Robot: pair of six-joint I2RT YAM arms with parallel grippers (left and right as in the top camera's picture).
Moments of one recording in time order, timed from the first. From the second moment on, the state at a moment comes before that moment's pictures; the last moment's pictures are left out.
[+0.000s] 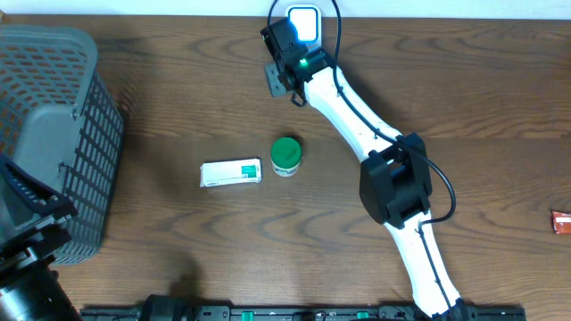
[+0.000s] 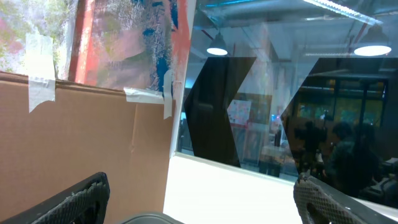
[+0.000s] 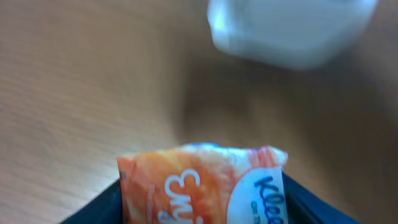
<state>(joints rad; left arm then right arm) -0.13 0.43 1.11 -0.16 -0.58 0.14 0.55 2.47 2.27 -0.89 0.18 0.26</state>
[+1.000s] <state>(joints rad) -0.13 0.43 1.11 -0.16 -0.58 0.14 0.49 2.47 2.11 -1.46 0.06 0.53</state>
